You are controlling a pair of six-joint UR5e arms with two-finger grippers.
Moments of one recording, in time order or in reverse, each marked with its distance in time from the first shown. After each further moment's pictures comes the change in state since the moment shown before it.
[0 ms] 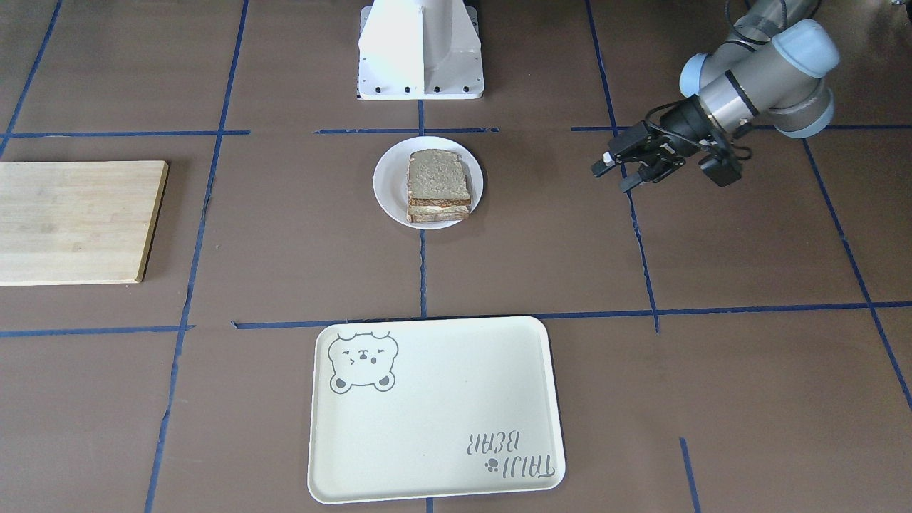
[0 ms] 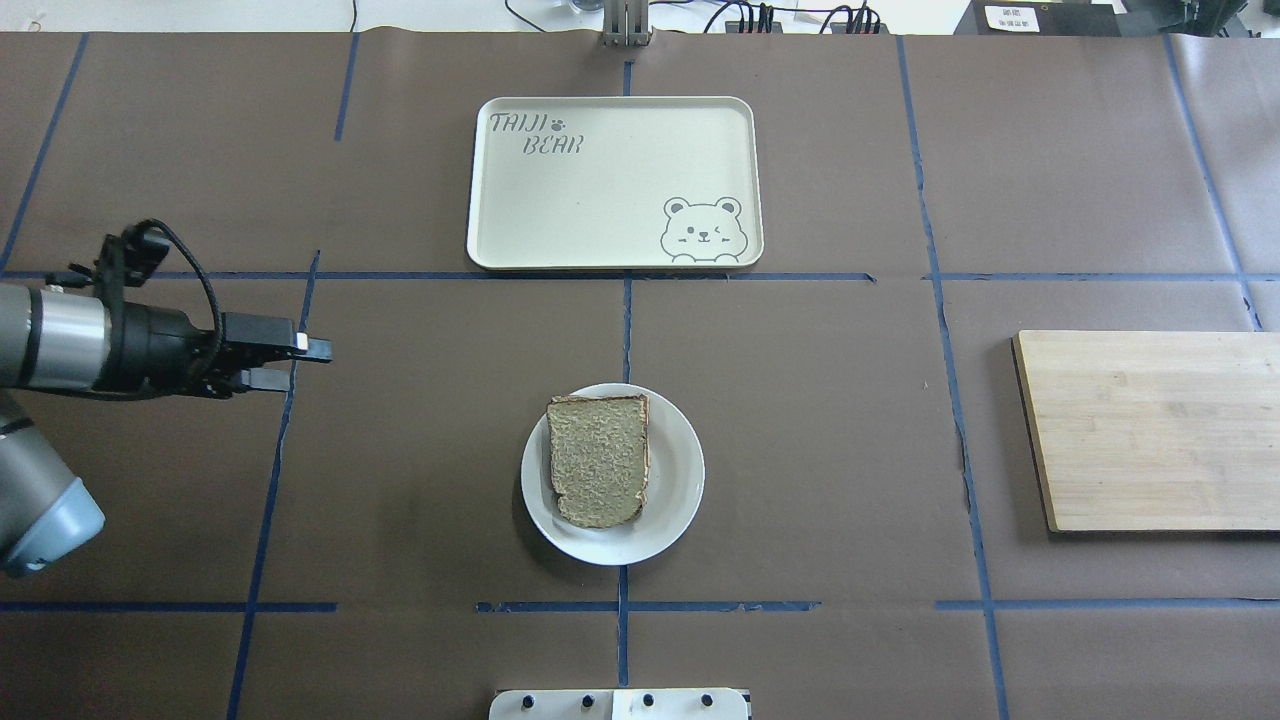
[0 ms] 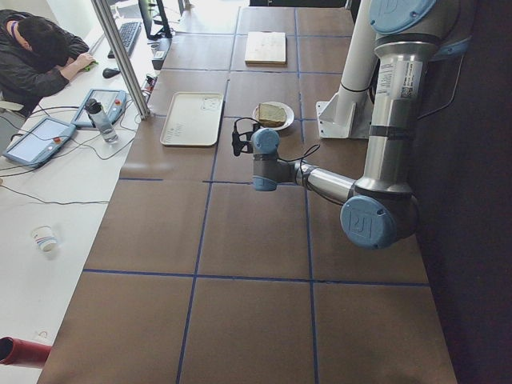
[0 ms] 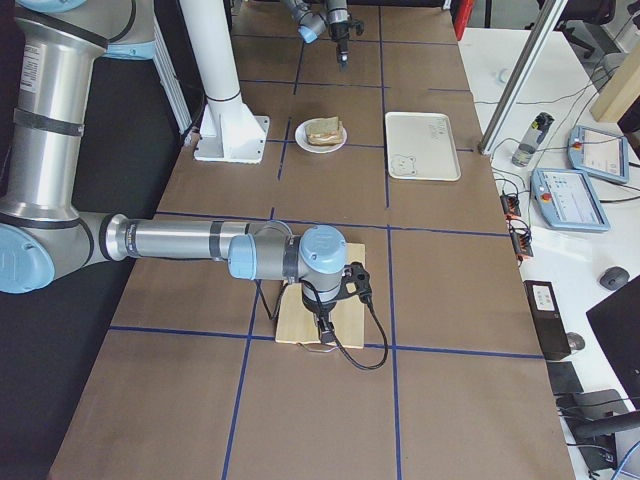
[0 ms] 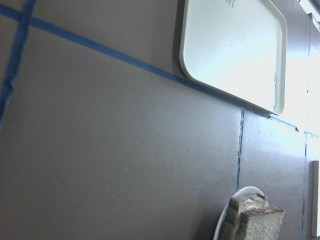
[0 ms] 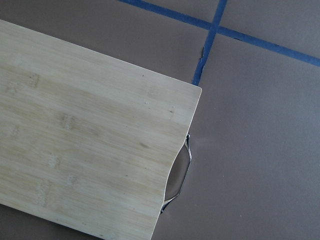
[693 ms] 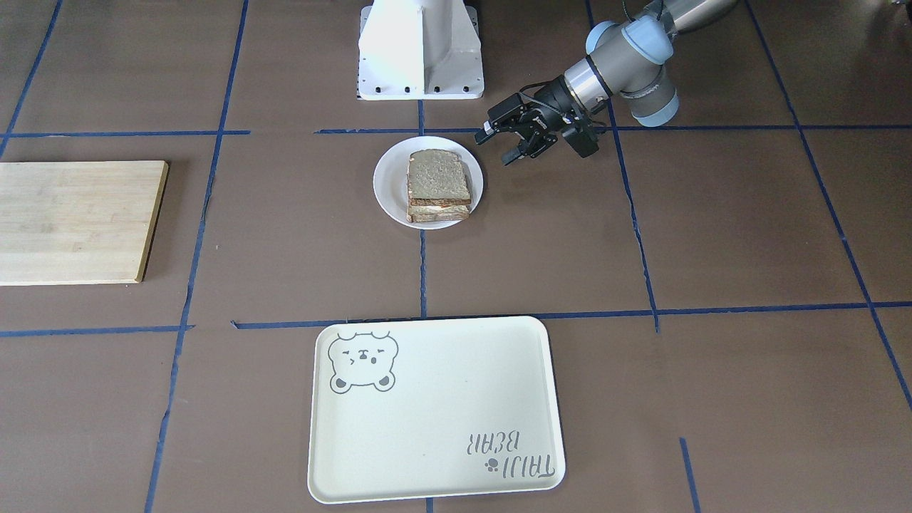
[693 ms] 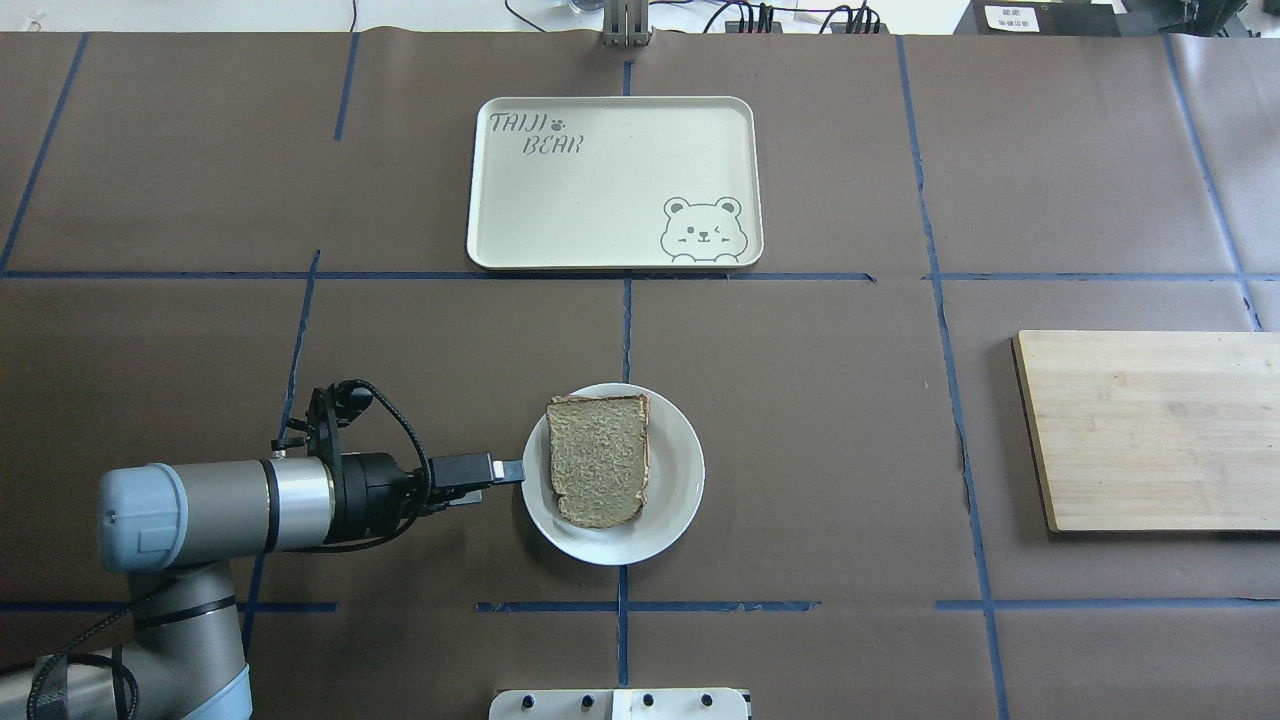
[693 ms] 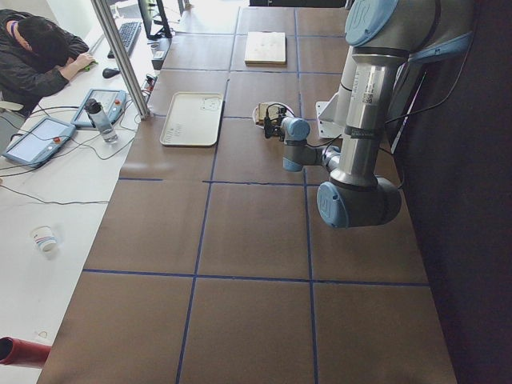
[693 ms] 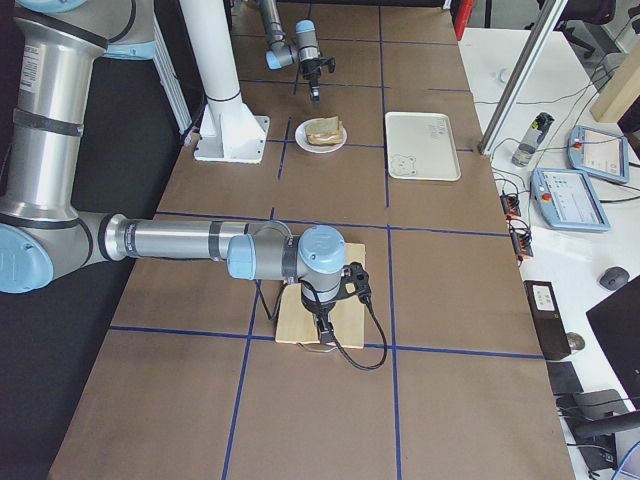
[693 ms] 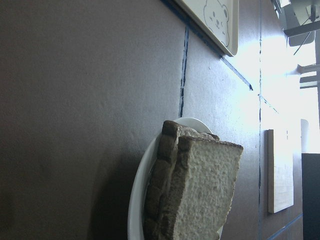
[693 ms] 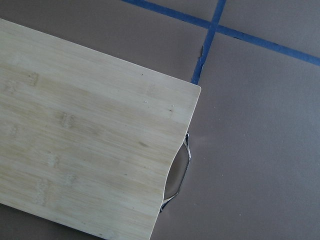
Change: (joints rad) left arm 0.351 -0.150 0.070 -0.029 0.387 -0.022; right arm 0.000 -0.002 0.002 0.001 -0.003 0.000
